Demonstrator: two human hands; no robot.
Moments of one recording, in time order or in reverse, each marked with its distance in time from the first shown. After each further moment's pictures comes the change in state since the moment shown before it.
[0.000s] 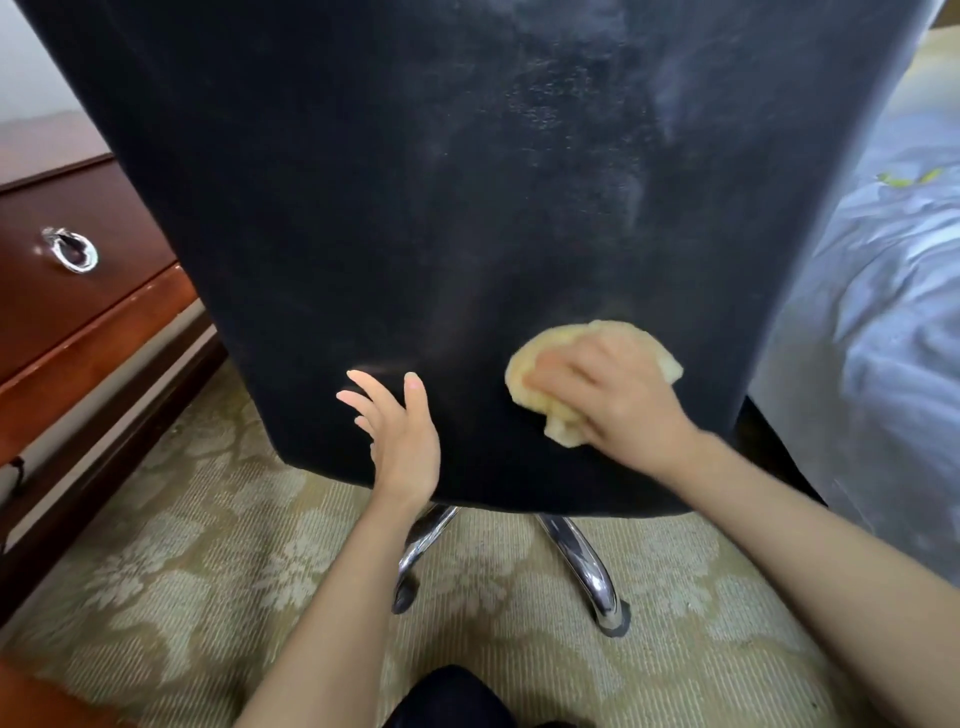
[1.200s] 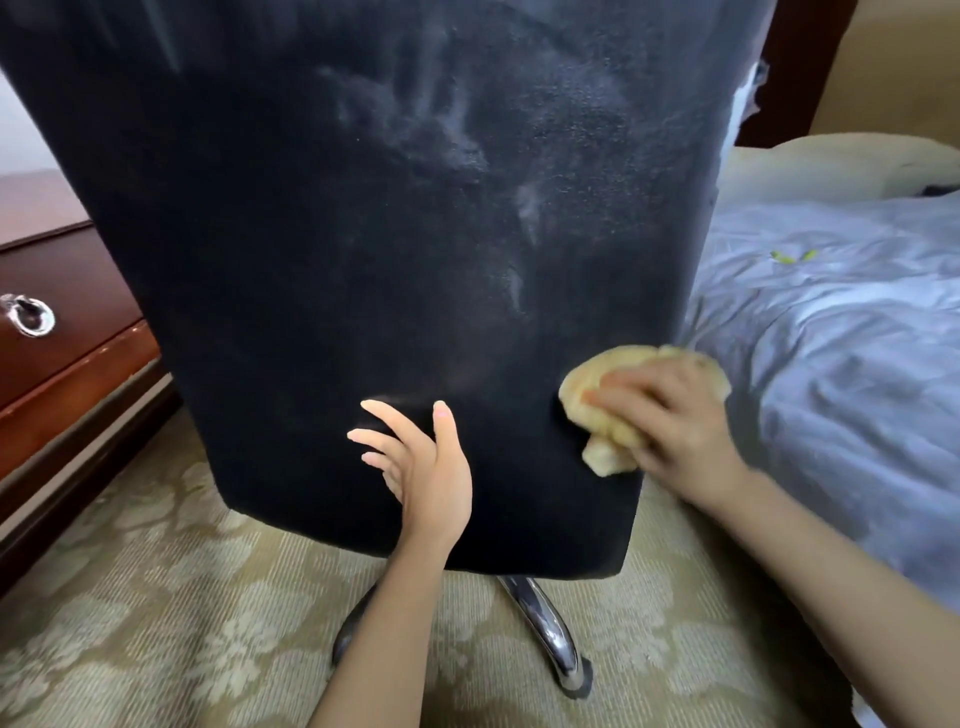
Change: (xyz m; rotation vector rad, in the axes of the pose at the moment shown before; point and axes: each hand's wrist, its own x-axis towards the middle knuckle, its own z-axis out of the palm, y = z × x) left_hand -0.040 0.044 0.043 -0.092 -0.047 0.049; right_hand -0.038 0.042 -0.065 -0.113 0.142 0.030
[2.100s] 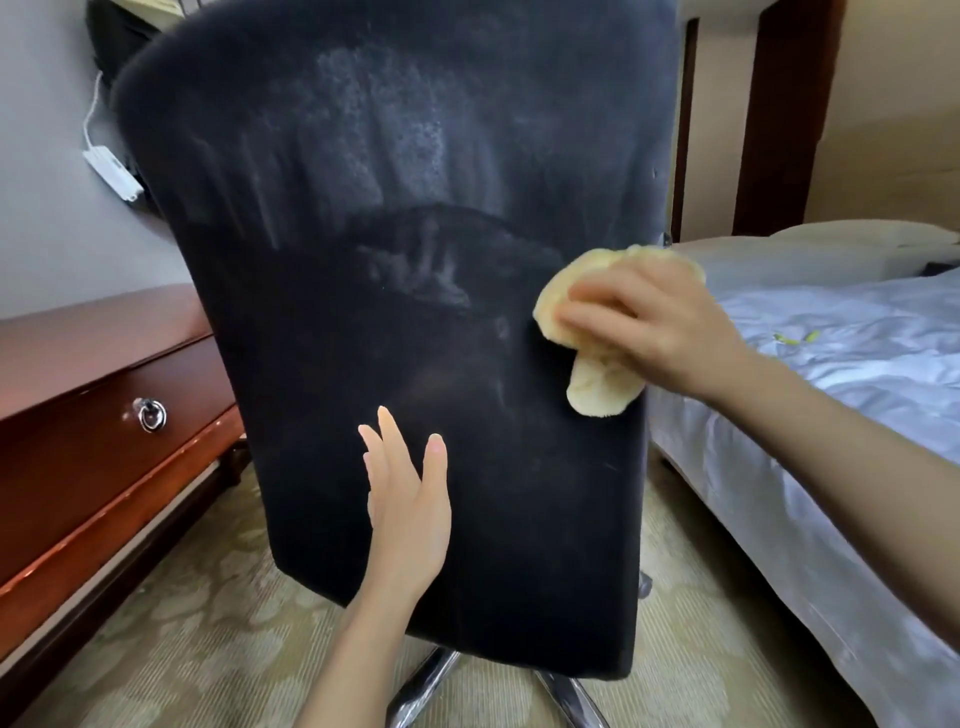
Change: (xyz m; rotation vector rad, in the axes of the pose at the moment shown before) left_hand -0.019 0.049 -0.081 0.062 -0.055 0.318; right_hand 0.160 0.015 -0.055 -0.265 0.158 -0.428
